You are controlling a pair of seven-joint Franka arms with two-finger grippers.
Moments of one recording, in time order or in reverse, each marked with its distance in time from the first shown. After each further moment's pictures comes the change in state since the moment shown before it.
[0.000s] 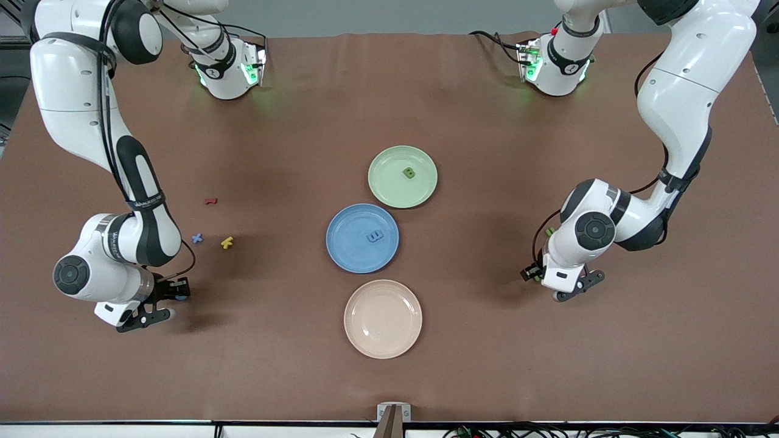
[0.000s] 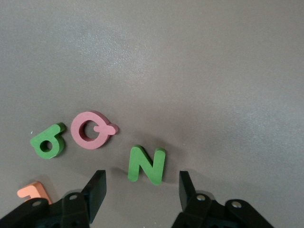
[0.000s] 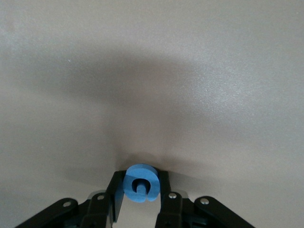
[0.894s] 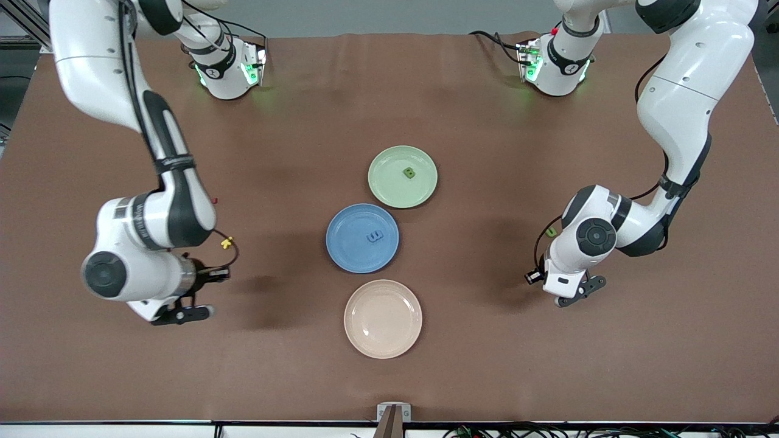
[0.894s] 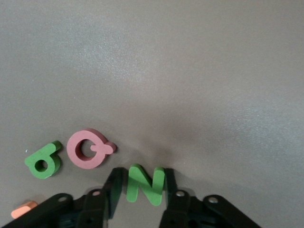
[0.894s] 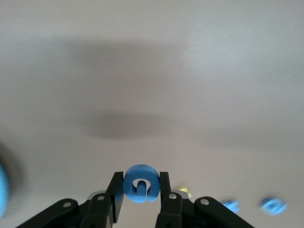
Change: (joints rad) left arm -0.003 0.035 0.009 0.043 0.022 0.002 0.007; right arm 0.239 -0.127 0.029 0.157 0.001 -0.415 0.498
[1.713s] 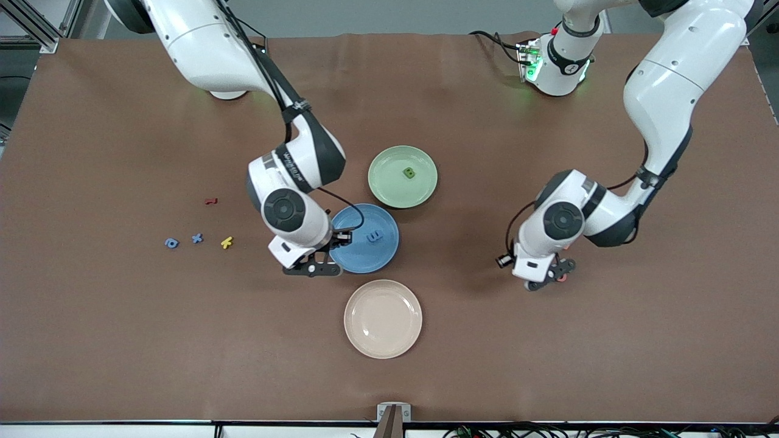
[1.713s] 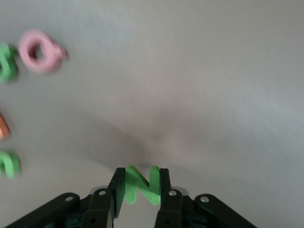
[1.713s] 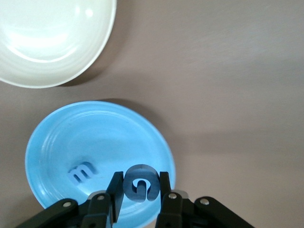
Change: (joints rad) left arm 0.007 -0.041 -0.176 -0.067 0.000 -0.093 -0.197; right arm 0.356 -0.002 0.003 -0.122 0.054 0.236 0.414
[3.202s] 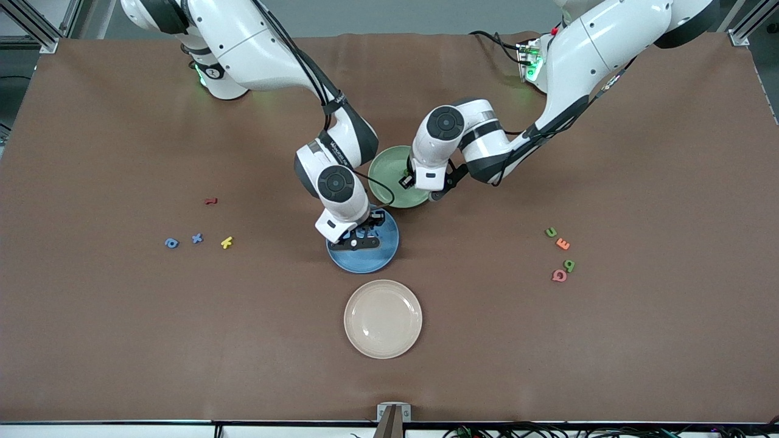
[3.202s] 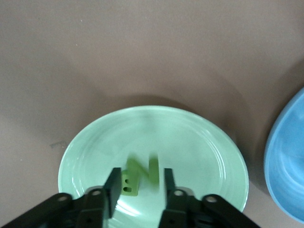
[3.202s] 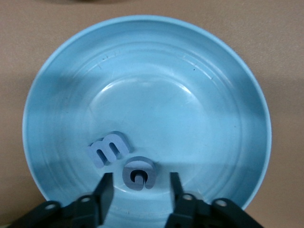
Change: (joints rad) left arm -0.163 -0.001 -0.251 -0.213 0.000 0.145 -0.709; right arm 0.128 0.036 -0.003 -0.133 0.026 0.188 0.022
